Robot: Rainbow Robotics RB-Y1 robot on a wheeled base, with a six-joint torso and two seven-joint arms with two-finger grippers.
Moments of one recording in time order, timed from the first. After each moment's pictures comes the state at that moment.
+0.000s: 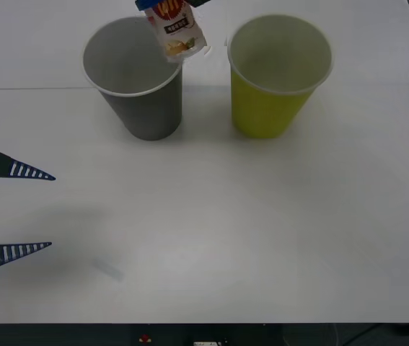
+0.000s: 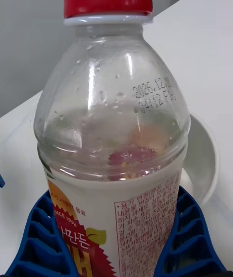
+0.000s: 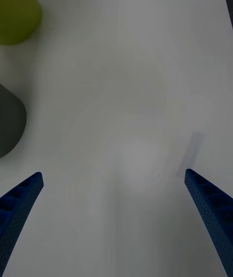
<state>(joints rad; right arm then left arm) -1.34 -0.57 0.49 -1.34 1.73 -1.14 -1.36 0.26 1.13 0.26 -2.01 -1.31 -1.13 -0.09</state>
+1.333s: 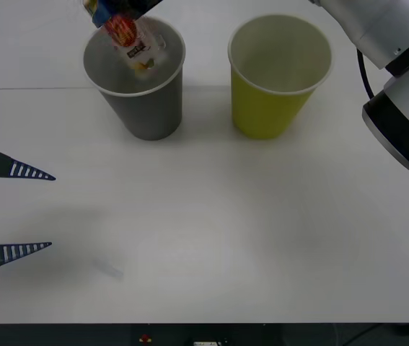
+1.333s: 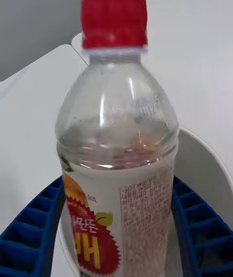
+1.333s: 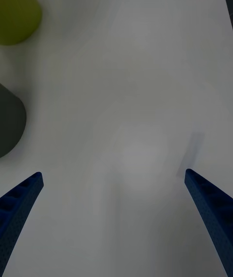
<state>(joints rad) -1.57 -0.32 0.64 -0.91 1.85 -1.03 -1.31 0.26 1.13 0.26 -2.01 -1.31 -1.13 -0.09</state>
